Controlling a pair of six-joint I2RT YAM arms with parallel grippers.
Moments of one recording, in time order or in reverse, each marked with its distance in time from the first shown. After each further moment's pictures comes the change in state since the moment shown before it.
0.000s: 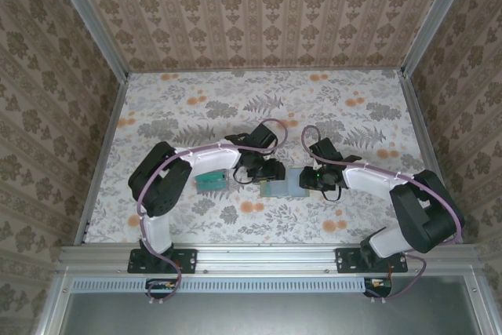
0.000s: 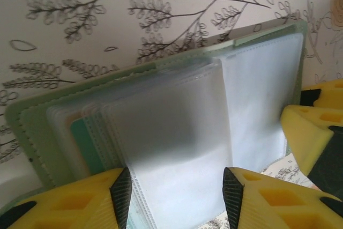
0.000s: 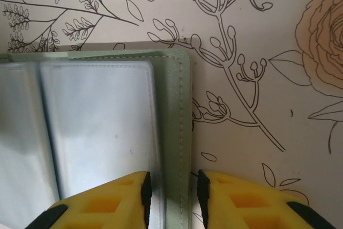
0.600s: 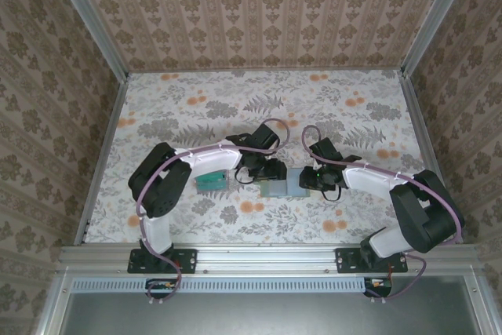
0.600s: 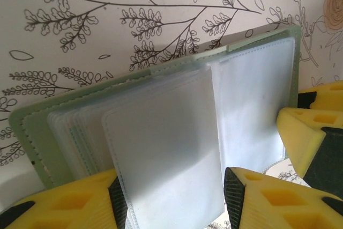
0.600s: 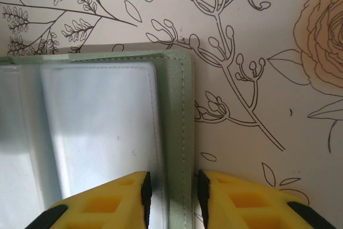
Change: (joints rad) left arm -0.013 -0.007 0.008 -0.006 -0.045 0.007; right arm 0.000 0.000 0.000 0.000 0.000 0.010
